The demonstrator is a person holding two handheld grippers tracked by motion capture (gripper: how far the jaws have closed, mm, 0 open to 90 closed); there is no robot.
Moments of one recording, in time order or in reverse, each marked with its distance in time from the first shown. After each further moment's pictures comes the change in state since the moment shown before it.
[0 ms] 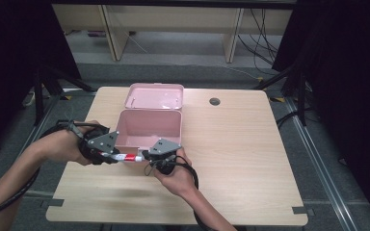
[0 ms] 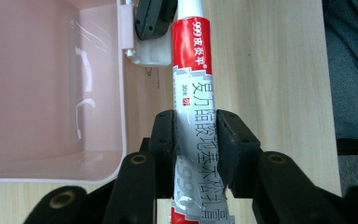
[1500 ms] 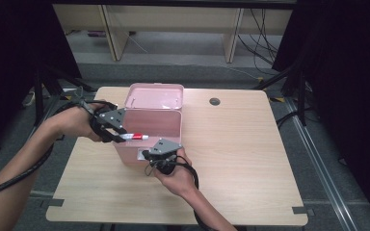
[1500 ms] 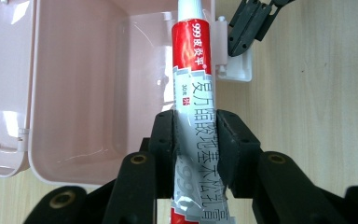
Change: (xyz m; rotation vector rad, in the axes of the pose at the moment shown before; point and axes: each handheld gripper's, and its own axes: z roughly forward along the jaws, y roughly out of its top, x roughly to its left) left arm 0.060 0.008 0.001 0.003 0.025 -0.038; right arm -0.003 0.000 -0.001 0.005 0.017 -0.015
